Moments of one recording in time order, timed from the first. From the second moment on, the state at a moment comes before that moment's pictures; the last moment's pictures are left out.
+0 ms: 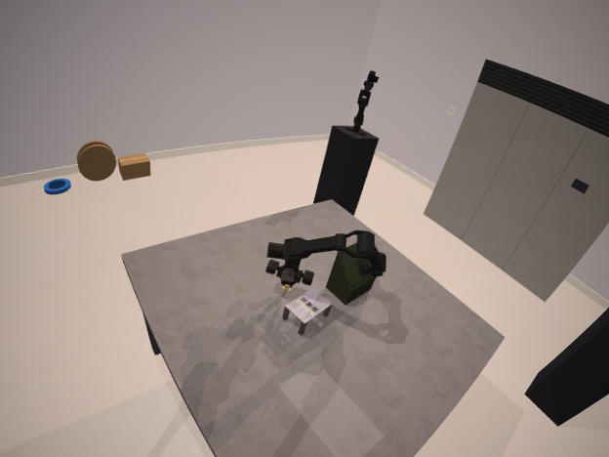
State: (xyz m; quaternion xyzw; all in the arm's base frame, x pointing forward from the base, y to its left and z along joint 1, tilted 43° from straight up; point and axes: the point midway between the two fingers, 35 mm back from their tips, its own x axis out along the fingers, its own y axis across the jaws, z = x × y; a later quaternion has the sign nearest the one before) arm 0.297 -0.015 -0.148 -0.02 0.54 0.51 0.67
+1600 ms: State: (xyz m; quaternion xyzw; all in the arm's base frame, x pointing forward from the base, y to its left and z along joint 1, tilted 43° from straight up) arm 0.297 -0.015 -0.148 -0.02 0.54 0.51 0.67
